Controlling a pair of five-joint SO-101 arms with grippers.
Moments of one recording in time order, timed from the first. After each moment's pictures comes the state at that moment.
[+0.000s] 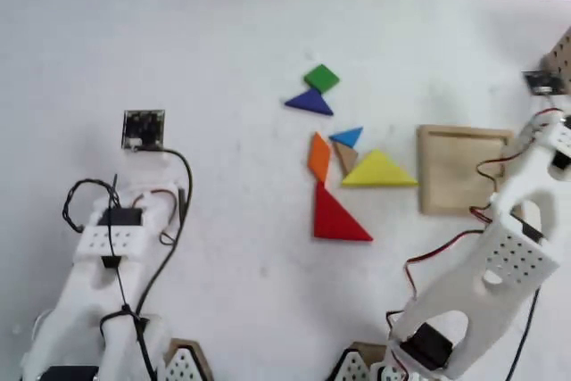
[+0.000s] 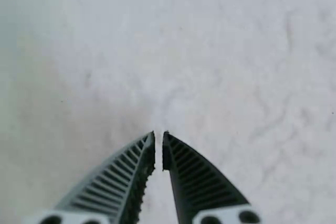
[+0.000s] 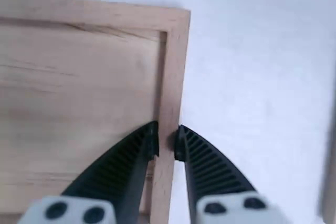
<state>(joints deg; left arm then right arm) -6.0 -33.5 70.3 32.4 1.4 34.2 41.7 -25.5 65.9 42.2</state>
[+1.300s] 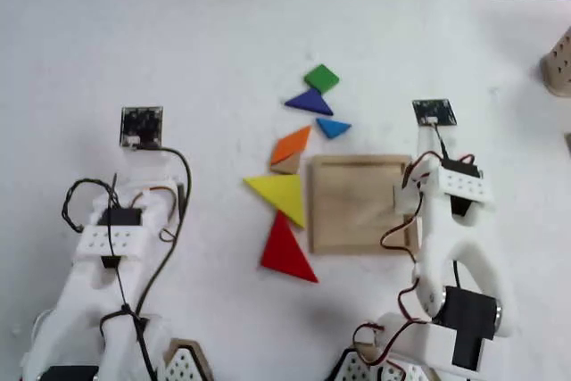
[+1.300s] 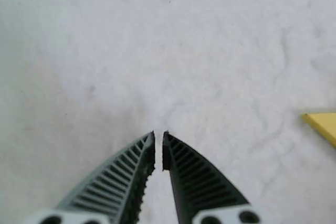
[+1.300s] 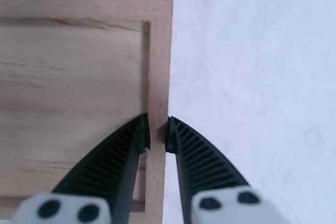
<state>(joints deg) -6.1 -33.5 70.3 29.7 1.4 11.2 -8.1 43.3 48.4 18.2</state>
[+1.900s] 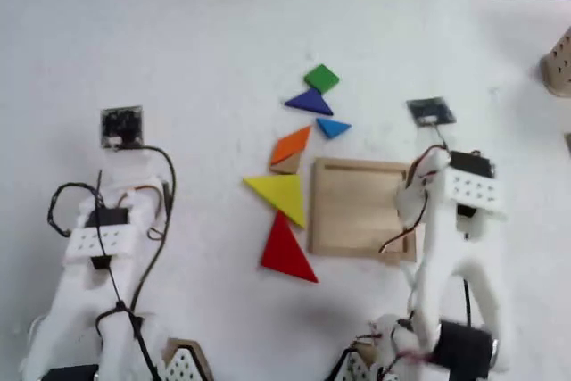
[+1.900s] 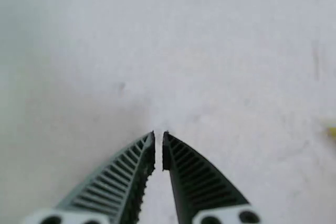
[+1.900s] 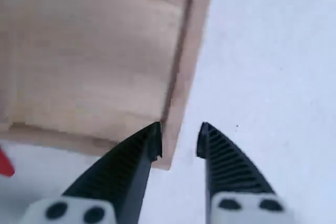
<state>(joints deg) -12.3 -33.5 70.2 29.7 1.4 10.4 -18.0 39.1 67.7 26.7</state>
